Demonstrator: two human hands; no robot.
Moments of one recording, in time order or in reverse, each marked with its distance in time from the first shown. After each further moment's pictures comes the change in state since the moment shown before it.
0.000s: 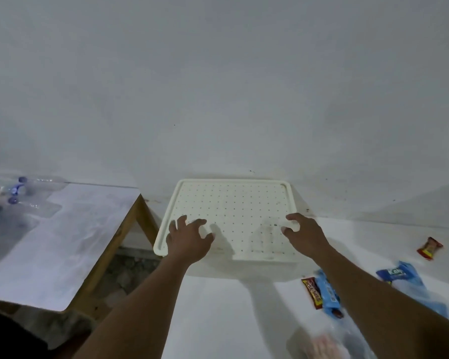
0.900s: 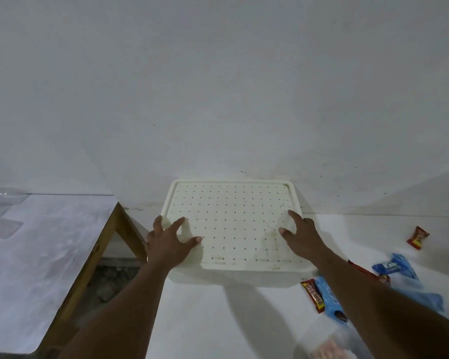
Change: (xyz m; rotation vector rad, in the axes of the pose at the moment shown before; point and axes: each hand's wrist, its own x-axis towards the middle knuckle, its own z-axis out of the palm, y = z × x) left_hand 0.077 -0.045 0.012 0.014 -0.026 -0.005; right_hand 0.035 0.013 0.022 -0.065 -0.025 0.144
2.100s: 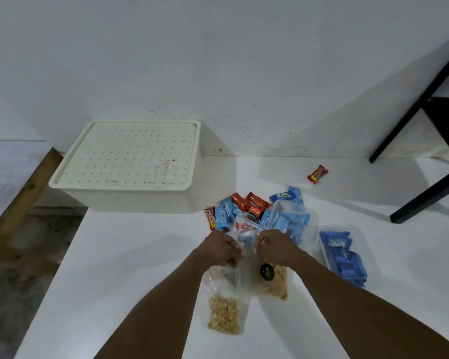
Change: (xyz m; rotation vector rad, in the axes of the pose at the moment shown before) left_hand -0.264 0.251 0.215 -0.496 -0.686 -0.022; right_hand -0.140 0.265 -0.098 -0.009 -0.310 -0.061
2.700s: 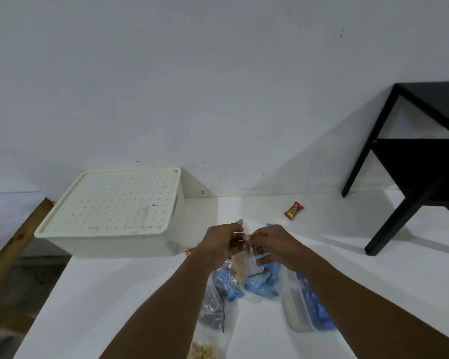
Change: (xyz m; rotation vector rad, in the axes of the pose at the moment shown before) left_hand 0.004 0.142 0.030 -0.795 0.047 0.056; right_hand -0.020 -0.026 -0.122 0.658 -0.078 -0.096
